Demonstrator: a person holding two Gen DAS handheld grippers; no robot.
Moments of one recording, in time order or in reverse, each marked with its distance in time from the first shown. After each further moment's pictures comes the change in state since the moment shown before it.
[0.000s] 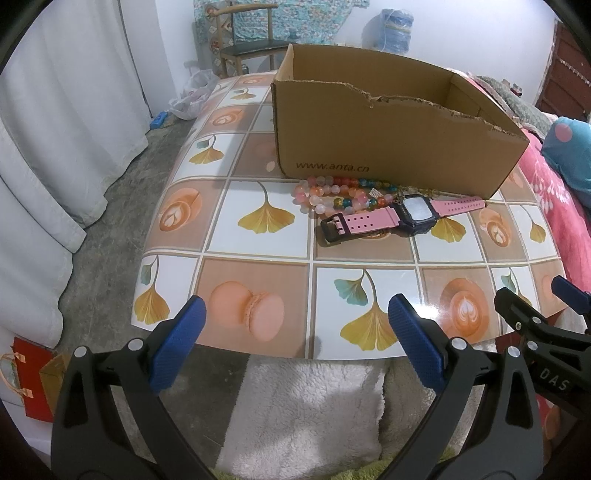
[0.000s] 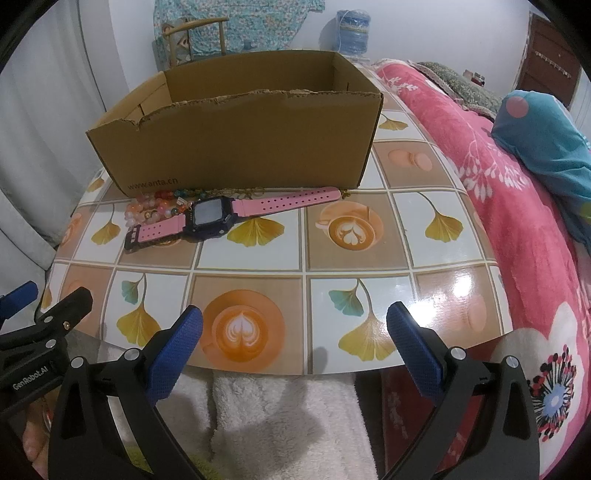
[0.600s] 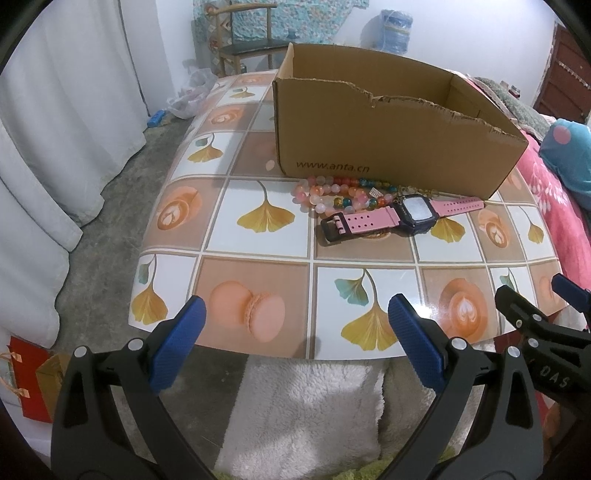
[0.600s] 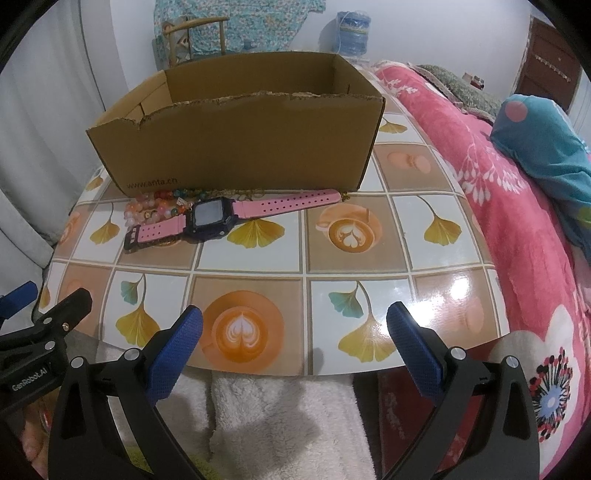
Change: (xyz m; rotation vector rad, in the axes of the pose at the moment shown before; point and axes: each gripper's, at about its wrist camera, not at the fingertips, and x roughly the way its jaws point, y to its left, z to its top) left arm 0.005 0.003 0.001 -0.004 0.003 -0.015; right arm -0.005 0.001 0.001 -0.010 -0.006 -0.022
